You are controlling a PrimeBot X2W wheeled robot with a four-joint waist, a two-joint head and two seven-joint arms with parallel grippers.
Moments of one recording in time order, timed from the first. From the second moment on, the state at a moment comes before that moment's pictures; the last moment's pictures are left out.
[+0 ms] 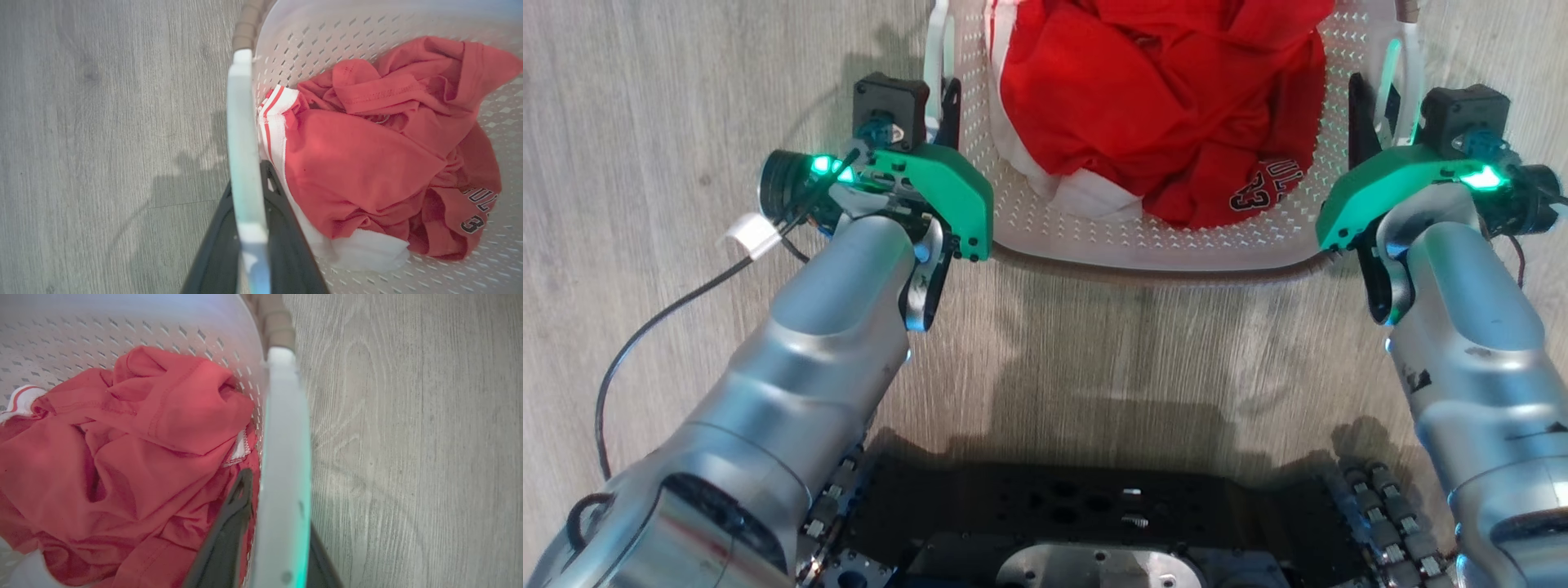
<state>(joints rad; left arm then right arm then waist) -0.96 0.03 -0.86 0.92 -0.71 0.15 -0.26 -0.80 -0.11 0.12 0.84 0.18 0.13 -0.26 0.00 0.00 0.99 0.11</state>
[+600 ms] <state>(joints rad) -0.90 0.03 -0.92 0.92 -0.78 0.18 -0.26 -0.82 -0.10 0.13 0.97 0.18 0.13 -0.26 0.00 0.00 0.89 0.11</state>
